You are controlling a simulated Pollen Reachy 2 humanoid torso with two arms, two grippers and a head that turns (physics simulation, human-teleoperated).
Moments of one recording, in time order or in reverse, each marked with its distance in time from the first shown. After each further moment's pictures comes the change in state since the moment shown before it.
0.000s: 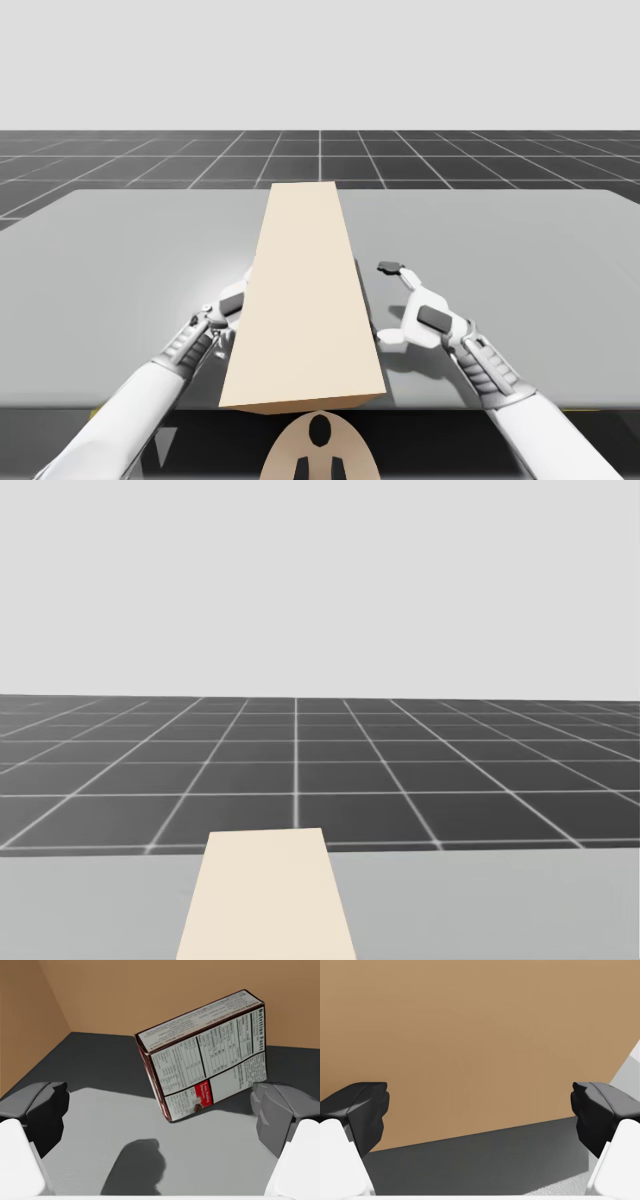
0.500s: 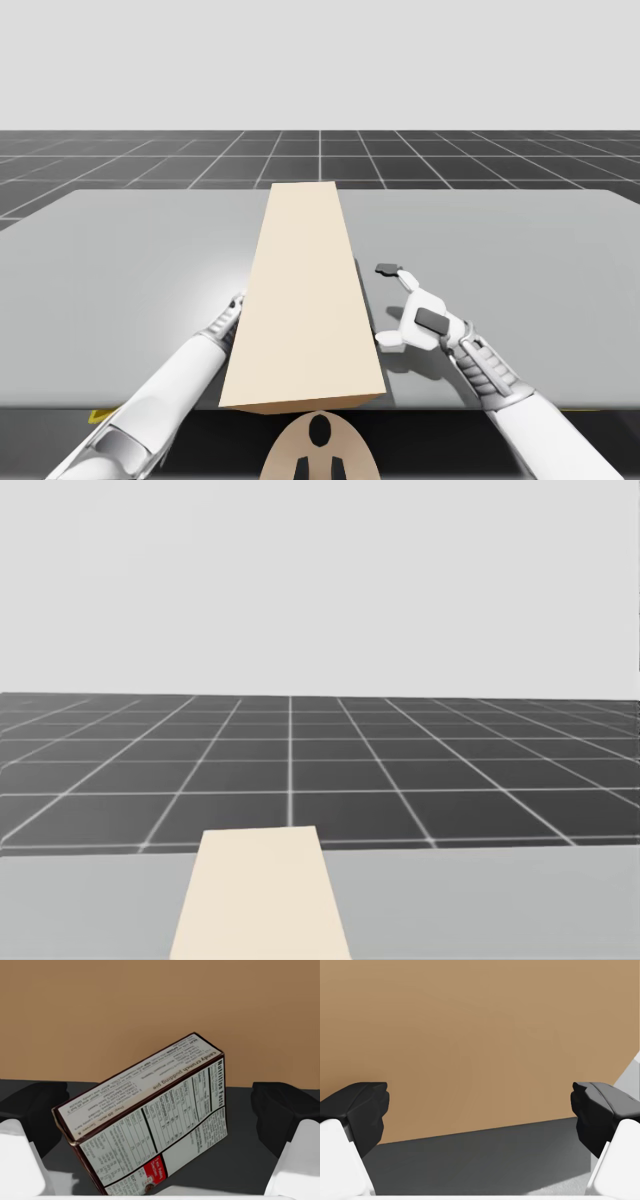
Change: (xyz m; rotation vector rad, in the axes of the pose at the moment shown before) left arm -0.001 -0.003 -0.068 -0.231 -0.013 0.043; right arm -0.002 0.004 -0.002 0.016 0.010 0.036
